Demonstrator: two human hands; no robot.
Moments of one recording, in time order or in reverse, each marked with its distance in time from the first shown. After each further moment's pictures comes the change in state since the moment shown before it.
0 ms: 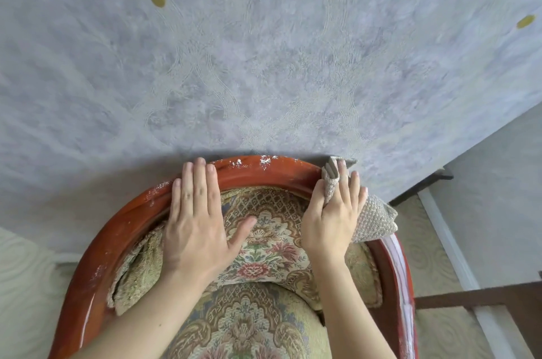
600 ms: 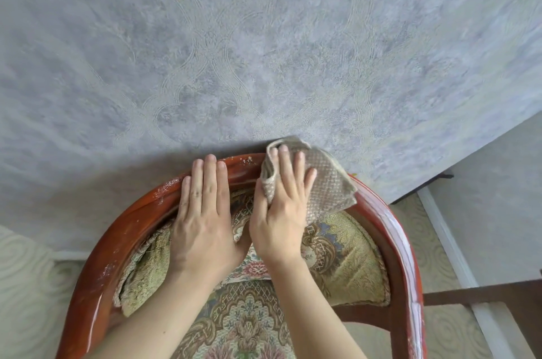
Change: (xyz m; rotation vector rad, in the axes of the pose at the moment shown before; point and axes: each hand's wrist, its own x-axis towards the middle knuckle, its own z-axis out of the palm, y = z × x) left_hand -0.001 -0.003 -0.004 -0.028 0.022 0.018; right_hand -0.033 -0.054 0.047 0.146 -0.103 -0.342
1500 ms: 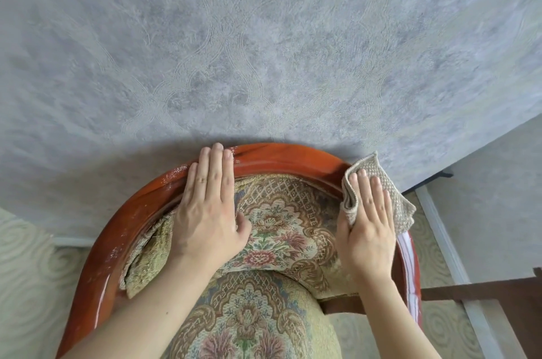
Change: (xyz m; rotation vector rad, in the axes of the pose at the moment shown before) left_hand -0.001 -0.009 -0.010 0.018 -0.086 0.029; right_hand -0.028 0.107 -0.093 -0.466 -0.087 -0.106
